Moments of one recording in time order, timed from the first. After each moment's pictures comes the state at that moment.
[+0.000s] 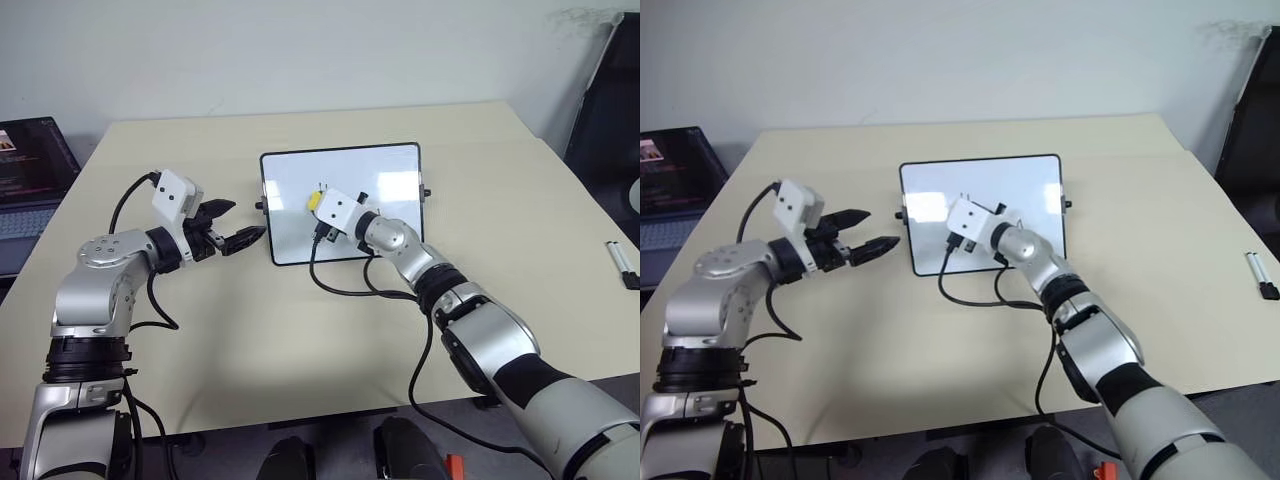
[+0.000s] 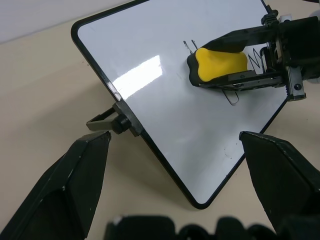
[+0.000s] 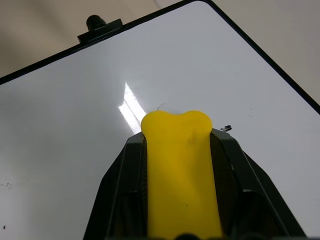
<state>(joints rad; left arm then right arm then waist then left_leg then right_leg) -0.51 0.73 0.14 0.11 -0.40 0.49 -0.86 -1.14 -0.05 0.30 1.18 -0.33 -0.40 0.27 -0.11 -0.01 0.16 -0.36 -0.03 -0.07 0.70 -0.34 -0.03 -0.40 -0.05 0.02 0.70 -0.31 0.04</state>
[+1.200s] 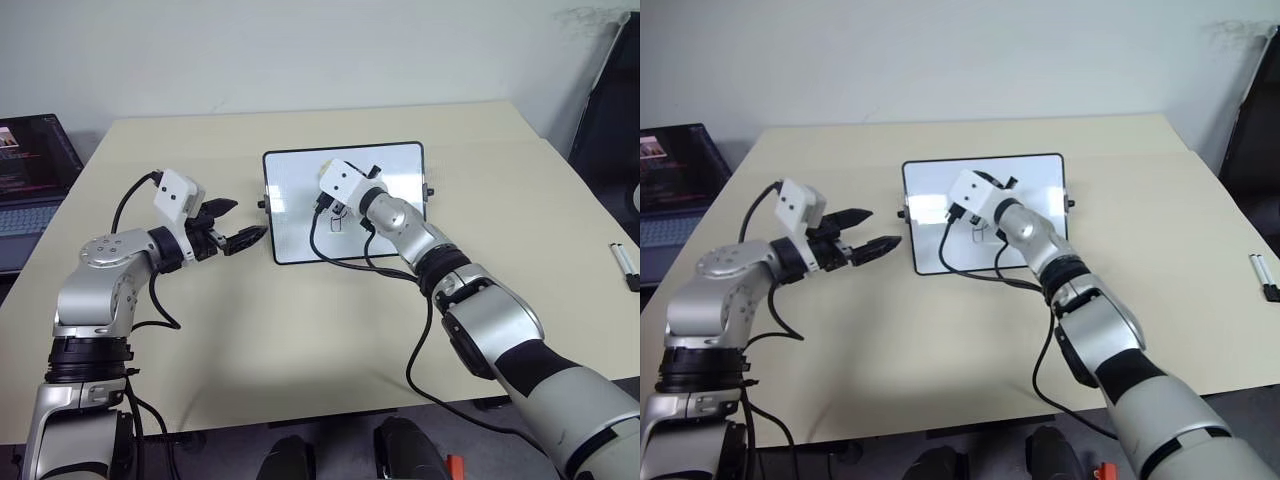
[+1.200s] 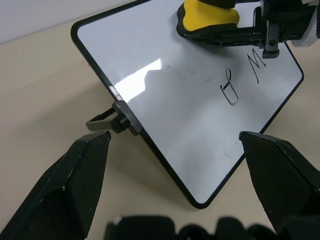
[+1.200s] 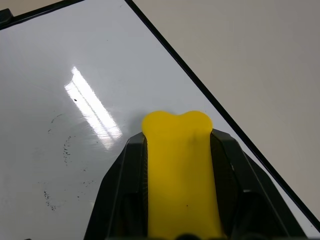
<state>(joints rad) -0.51 0.72 0.14 0.10 -0.40 0.49 -0.86 -1.24 -0.06 0.30 1.20 -0.38 -0.27 0.15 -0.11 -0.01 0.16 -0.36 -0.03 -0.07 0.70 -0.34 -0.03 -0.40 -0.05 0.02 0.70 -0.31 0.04</state>
